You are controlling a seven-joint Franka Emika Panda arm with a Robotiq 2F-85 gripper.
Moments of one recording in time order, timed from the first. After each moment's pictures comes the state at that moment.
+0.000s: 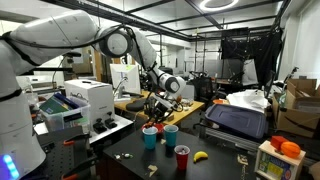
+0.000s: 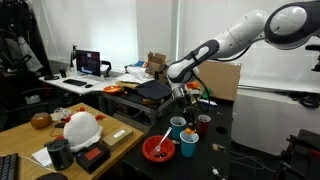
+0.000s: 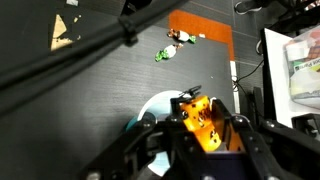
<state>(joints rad) -0.05 1.08 0.18 -1.24 0.04 1.66 -0.41</state>
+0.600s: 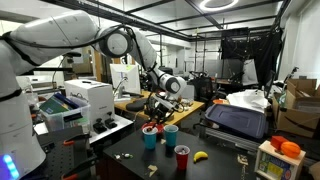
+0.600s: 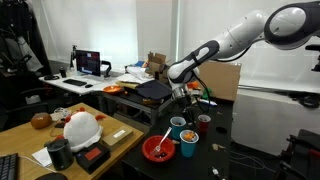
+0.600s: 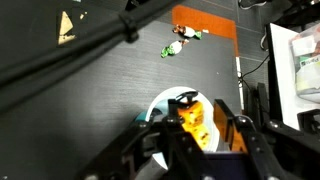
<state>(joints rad) -0.05 1.09 0.17 -1.24 0.04 1.68 -0.41</state>
